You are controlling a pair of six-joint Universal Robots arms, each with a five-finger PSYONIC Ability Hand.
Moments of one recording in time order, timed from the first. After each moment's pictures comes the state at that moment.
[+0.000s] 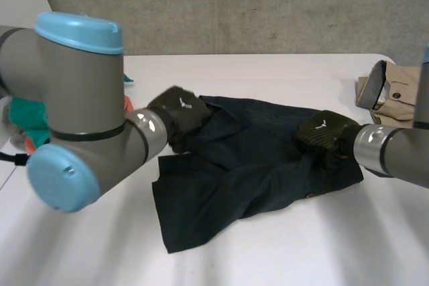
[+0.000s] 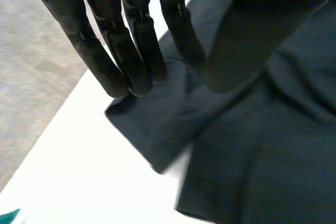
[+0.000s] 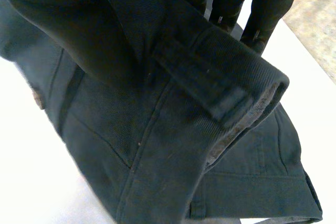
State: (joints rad) left arm 4.08 -2.11 -1.04 2.73 -1.52 3.71; right arm 1.80 -1.09 1.33 0.42 1.14 2.32; left_hand 0.96 0.98 0.99 0.99 0.81; right_hand 1.14 1.19 1.21 1.20 0.99
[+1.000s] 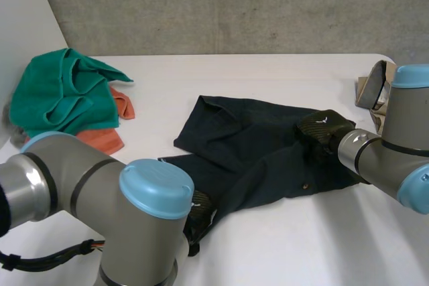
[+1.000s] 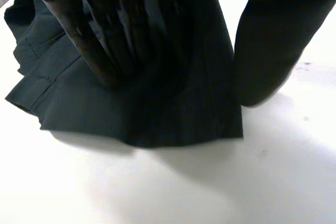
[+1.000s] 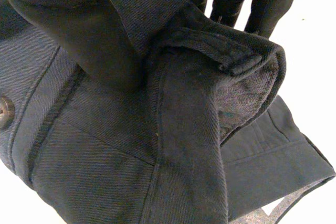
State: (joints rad) left arm 3.83 -2.11 -1.52 2.97 -1.81 3.44; right arm 1.86 -1.03 1.38 0.15 1.33 2.68; left_hand 0.78 0.75 0.73 0.74 0.56; right_hand 1.14 1.19 1.21 1.20 0.99
